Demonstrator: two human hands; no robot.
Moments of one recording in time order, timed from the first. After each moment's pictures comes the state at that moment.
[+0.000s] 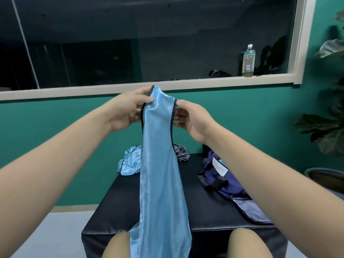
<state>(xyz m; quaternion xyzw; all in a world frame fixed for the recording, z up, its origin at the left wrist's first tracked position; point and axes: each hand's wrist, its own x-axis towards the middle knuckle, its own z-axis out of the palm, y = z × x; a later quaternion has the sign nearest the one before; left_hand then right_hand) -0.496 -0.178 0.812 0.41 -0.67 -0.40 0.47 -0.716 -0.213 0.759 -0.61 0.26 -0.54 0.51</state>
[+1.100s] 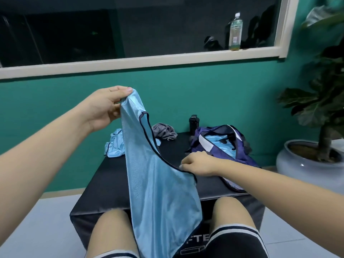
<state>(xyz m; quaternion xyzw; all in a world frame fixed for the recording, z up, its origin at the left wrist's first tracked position) -0.502 -0.172 0.754 0.44 -0.61 -0.41 0.52 -0.797 -0.215 0.562 -0.84 0.52 -0.10 0.15</state>
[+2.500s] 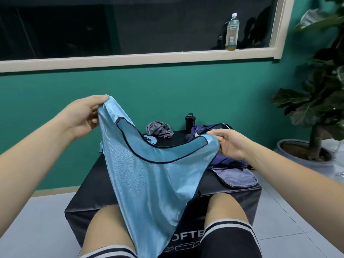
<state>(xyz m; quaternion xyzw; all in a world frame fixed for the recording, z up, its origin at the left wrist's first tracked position) -0.443 -0.193 0.720 0.46 -0.52 -0.44 0.57 -0.899 -0.228 0.593 -0.42 0.42 -0.49 0.64</state>
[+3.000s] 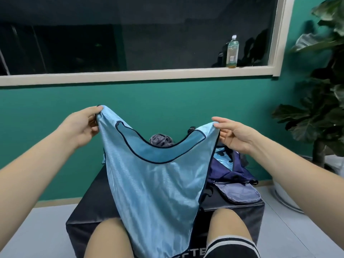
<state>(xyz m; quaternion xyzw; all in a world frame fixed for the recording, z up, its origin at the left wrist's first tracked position) -0.413 -0.205 0.726 0.44 -0.44 -0.45 0.64 -0.891 -0.210 0.675 -0.44 0.34 -0.57 0.60</state>
